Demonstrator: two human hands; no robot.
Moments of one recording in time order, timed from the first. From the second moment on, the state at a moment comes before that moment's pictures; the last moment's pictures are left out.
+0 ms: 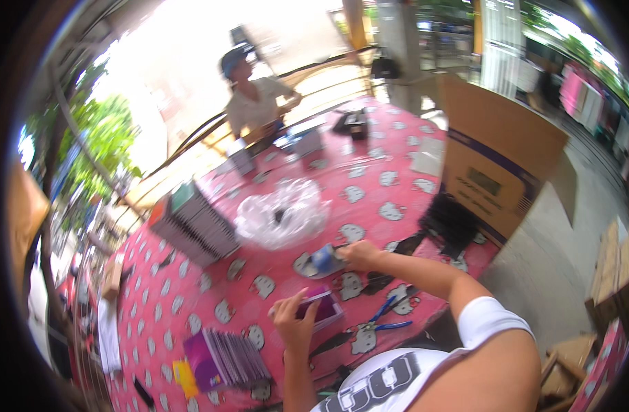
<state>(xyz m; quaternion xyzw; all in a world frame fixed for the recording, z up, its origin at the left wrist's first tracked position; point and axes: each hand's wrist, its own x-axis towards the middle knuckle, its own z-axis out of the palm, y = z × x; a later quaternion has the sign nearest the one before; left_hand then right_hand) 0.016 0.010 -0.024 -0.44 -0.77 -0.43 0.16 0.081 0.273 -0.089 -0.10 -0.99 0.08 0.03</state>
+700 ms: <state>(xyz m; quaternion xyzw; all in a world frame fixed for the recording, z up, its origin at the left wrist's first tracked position) 0.009 -0.003 -0.019 -0.41 -0.77 -0.47 0.15 0.098 0.240 -0.007 0.02 -0.78 0.60 0.14</state>
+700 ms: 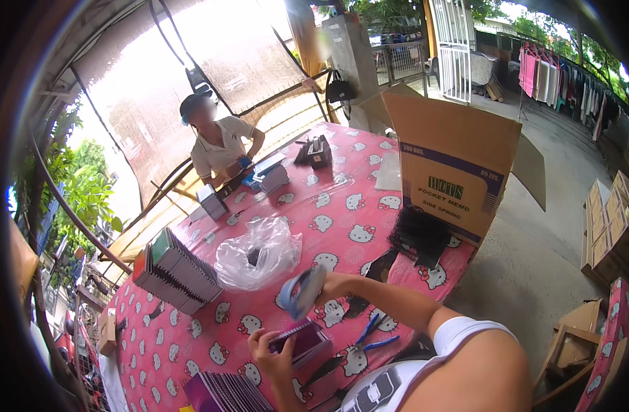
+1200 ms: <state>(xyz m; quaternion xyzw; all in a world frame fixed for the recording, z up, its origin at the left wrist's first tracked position) -0.008 -0.018 -0.054 -0.25 -0.57 -0.77 -0.11 0.063 0.217 0.004 -0.05 -0.94 0.30 0.12</state>
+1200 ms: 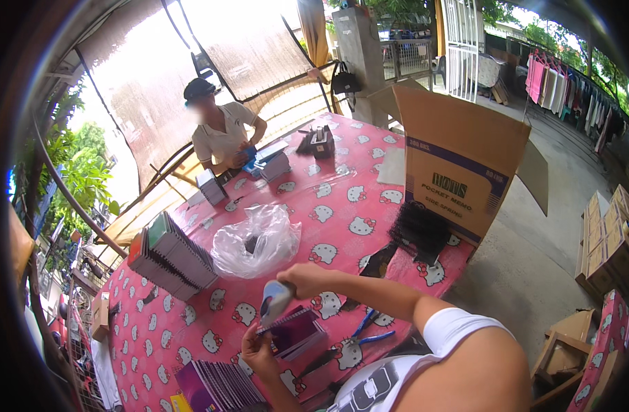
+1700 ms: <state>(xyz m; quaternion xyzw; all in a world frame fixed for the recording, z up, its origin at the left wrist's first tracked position) -0.029 -0.018 -0.067 -0.20 -0.41 -0.86 -0.21 0.058 0.272 -0.043 -0.21 -0.95 0.11 0.17</state>
